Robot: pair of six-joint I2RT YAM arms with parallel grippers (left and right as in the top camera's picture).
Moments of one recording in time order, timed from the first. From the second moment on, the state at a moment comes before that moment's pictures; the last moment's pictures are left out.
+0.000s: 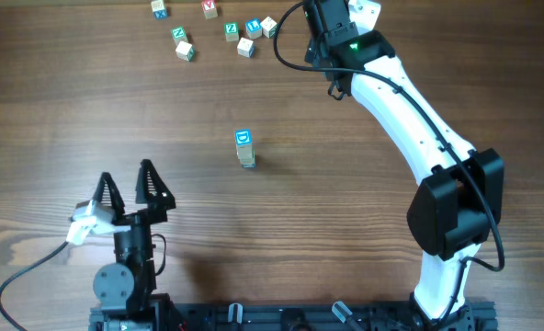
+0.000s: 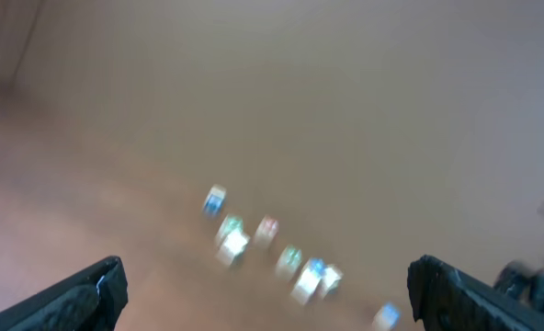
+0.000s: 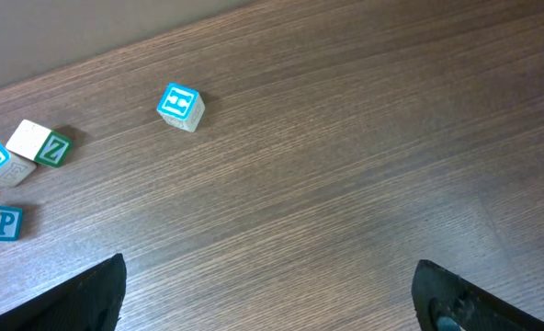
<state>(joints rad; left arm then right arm) 0.04 0.01 0.01 0.14 -0.11 -0.55 0.43 2.04 1.84 -0.80 0.50 0.66</state>
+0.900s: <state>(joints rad) 0.04 0.01 0.01 -0.06 -0.11 -0.55 0.43 2.04 1.84 -0.82 0.50 0.66</state>
